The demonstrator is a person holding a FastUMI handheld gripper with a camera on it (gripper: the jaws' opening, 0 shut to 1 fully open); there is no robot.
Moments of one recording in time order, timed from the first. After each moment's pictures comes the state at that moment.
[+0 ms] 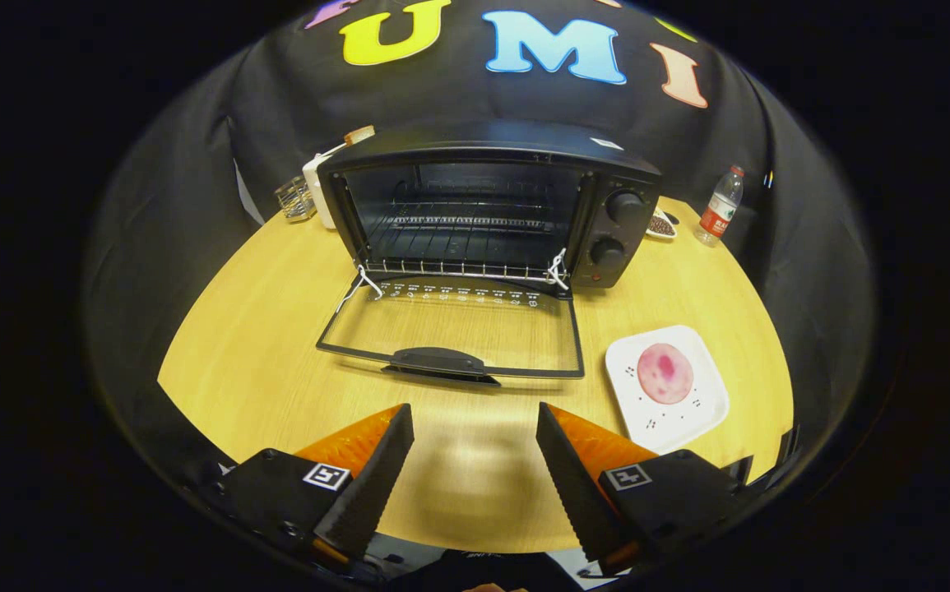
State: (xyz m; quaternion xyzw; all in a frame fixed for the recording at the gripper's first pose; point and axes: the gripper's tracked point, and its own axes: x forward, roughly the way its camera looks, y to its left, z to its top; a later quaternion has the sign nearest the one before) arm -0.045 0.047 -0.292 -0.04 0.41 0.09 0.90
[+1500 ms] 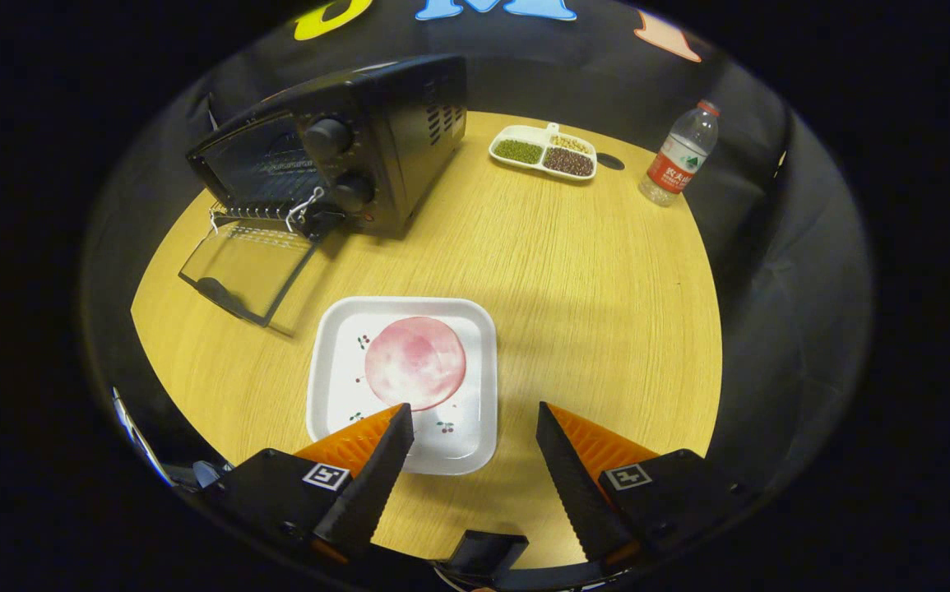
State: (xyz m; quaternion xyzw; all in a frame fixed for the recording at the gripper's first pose) arm 0.023 -0.217 -0.358 -0.08 0.54 0.12 0.83
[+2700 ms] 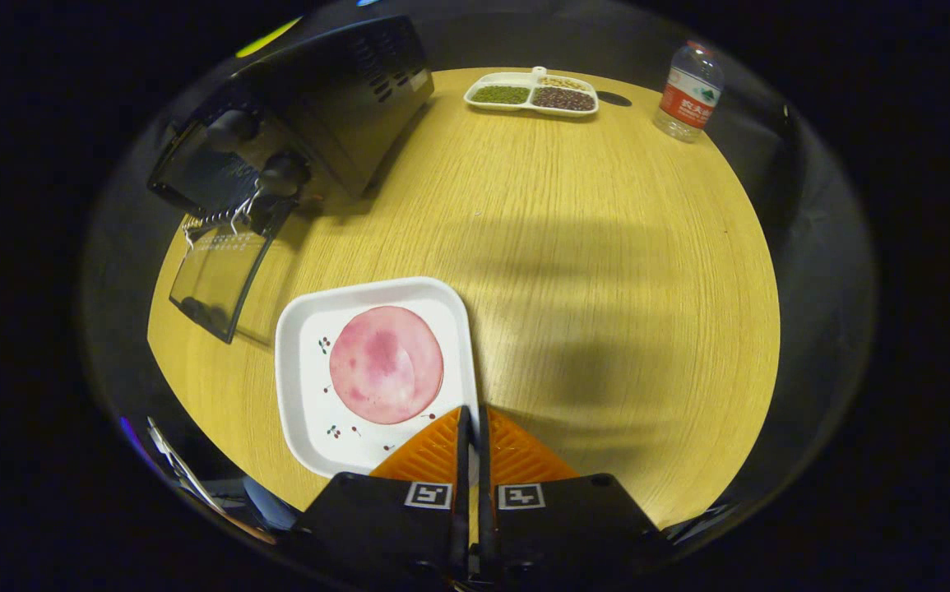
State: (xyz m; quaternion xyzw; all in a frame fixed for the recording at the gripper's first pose) arm 0.027 -0.217 -0.392 0.01 0.60 0.13 0.79
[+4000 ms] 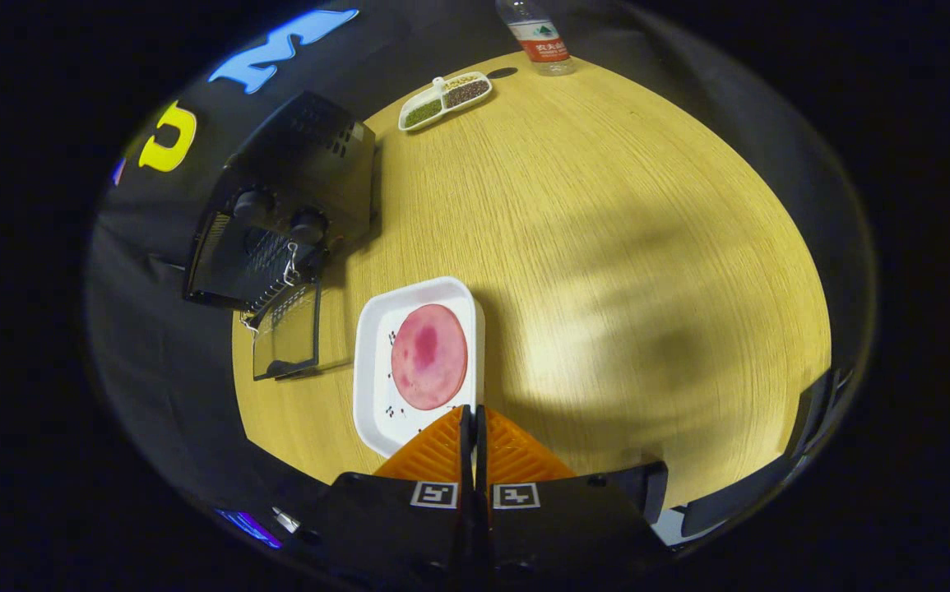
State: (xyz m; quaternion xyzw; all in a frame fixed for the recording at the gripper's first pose) arm -0.046 -0.184 -0.356 0.26 0.57 0.06 0.78
